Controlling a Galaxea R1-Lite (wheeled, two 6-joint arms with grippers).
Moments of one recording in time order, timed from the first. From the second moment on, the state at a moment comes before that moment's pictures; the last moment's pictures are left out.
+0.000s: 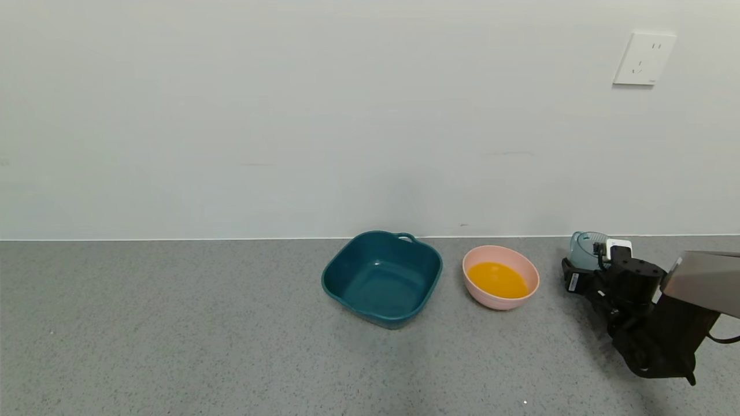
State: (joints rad) left arm 0.00 0.00 0.00 0.00 0.00 0.00; right arm -0.06 2.46 -0.81 -1.50 -0.24 0.01
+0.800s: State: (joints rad) left arm 0.00 0.00 0.00 0.00 0.00 0.00; right arm -0.07 2.44 -0.77 -1.50 -0.19 0.02
